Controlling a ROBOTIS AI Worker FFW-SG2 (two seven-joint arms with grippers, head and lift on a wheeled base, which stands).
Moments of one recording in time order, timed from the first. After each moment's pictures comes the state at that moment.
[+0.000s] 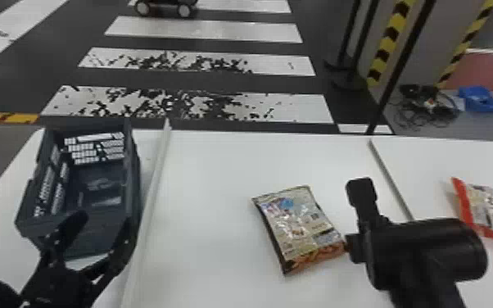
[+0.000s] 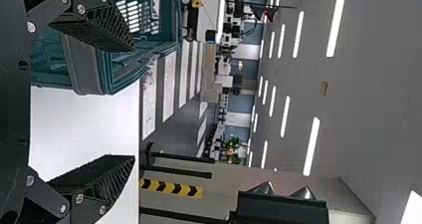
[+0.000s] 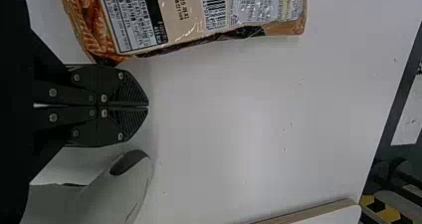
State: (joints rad) left arm 0.57 0.12 0.09 -1.87 0.24 -0.24 -0.30; right arm -0.06 -0.04 0.06 -1.71 0.22 1.26 0.03
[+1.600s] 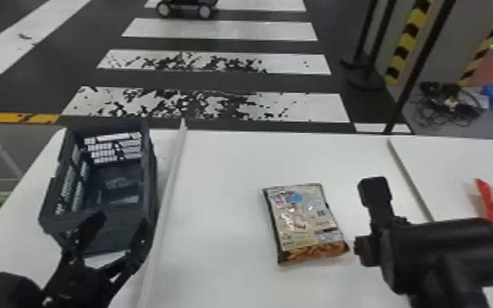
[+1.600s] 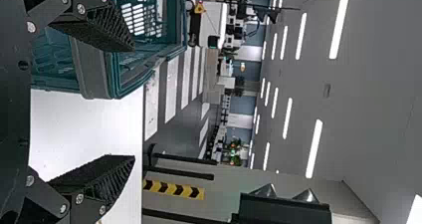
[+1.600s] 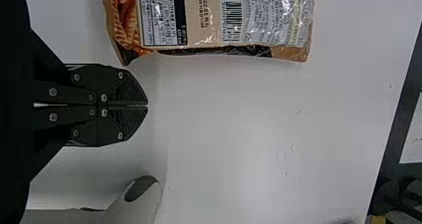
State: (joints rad) left arm 0.56 0.12 0.09 -1.84 0.25 -0.24 -0.30; right arm -0.04 -0.03 0.08 -1.80 0.21 1.34 0.06
